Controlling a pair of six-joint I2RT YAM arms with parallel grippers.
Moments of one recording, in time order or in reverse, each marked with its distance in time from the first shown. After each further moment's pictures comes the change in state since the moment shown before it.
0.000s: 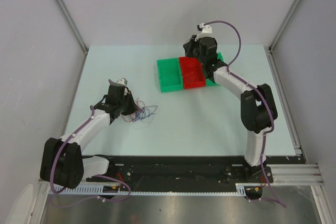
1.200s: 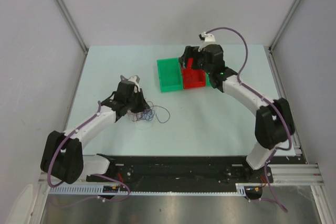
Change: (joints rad) left arm -0.103 0.037 0.056 0.010 0.048 -0.007; right arm 0.034 -0.173 -0.174 -0.202 -0.001 -0.007
